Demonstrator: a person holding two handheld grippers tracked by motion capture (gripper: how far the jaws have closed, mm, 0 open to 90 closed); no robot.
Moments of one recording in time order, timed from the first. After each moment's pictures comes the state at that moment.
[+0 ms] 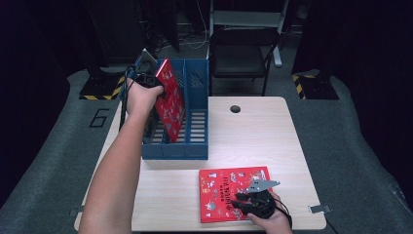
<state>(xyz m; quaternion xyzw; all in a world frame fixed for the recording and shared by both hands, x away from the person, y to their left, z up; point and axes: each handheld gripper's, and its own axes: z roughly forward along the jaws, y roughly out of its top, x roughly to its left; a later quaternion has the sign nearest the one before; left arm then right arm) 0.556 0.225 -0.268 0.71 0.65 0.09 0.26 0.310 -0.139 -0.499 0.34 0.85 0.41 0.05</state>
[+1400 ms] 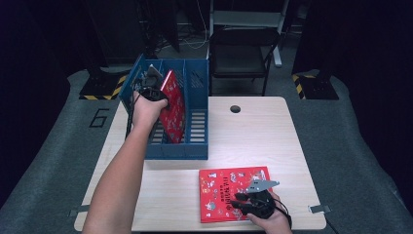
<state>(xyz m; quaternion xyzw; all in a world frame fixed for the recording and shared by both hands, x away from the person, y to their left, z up) 0.549 0.217 -0.307 0.73 0.63 0.08 0.25 0.310 -0.137 -0.499 0.34 0.84 0.41 0.05</state>
